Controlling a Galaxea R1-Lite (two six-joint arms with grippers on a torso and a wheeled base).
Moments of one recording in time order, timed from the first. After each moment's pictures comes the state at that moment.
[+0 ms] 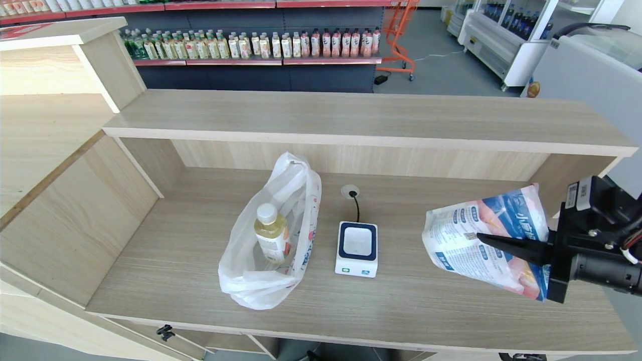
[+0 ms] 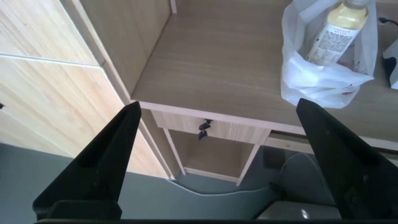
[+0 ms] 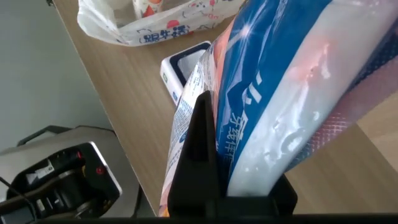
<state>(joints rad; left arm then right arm) 0.00 0.00 0.00 0.05 0.13 0.01 0.17 1.33 -0.53 -0.48 0.60 -0.66</state>
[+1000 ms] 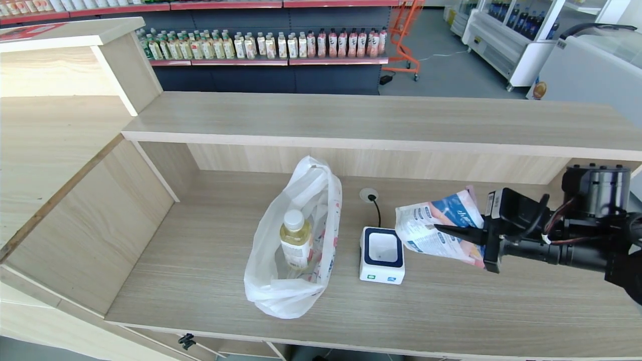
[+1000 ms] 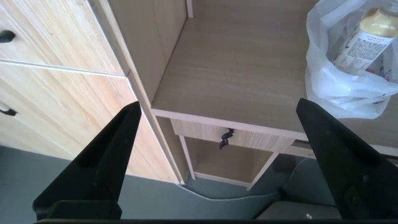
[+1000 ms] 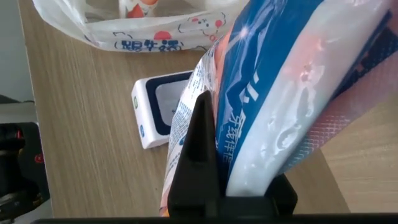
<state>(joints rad) 0.00 0.00 0.00 0.05 0.13 0.01 0.17 1.67 -0.64 -0.68 0.68 -0.94</state>
